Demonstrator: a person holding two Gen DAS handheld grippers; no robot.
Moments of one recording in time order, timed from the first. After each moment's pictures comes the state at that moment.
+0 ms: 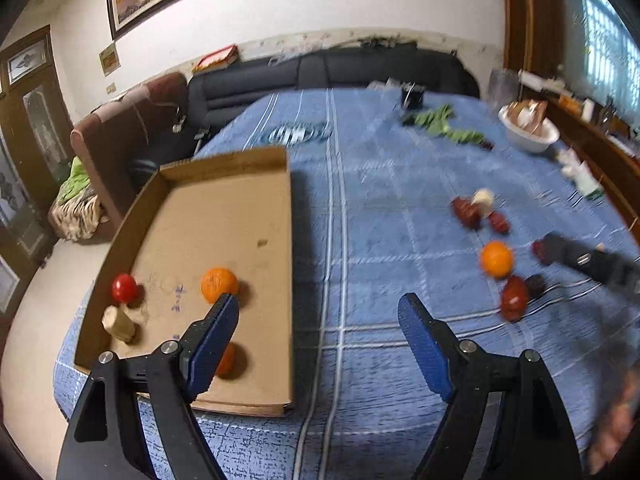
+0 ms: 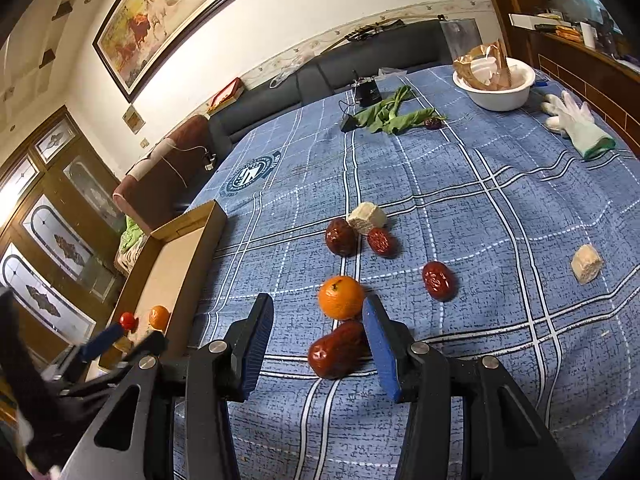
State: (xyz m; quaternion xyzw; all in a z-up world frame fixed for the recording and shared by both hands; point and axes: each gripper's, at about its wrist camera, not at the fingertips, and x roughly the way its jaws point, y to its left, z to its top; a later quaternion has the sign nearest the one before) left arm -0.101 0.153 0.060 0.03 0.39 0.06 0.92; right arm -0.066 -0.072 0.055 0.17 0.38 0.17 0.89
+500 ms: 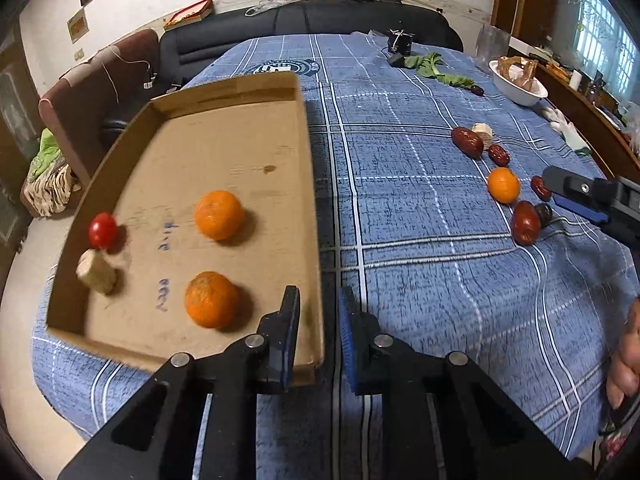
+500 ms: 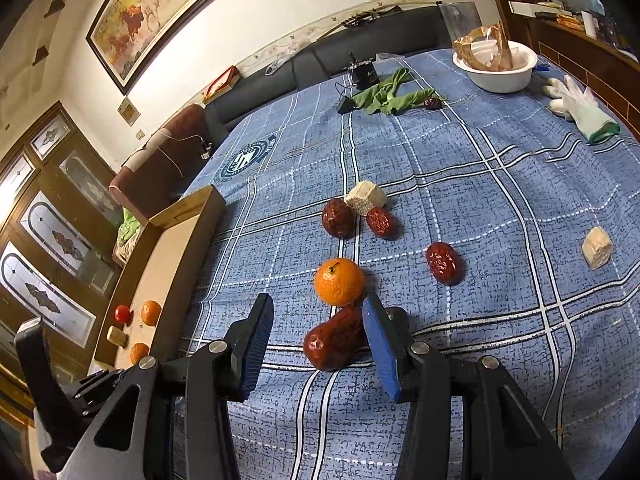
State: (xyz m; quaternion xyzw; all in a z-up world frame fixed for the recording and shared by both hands) left arm -0.122 0.184 0.037 0.02 0.46 0.00 0.89; right arm -0.061 -0.067 0.044 0.18 0.40 0.17 0.88
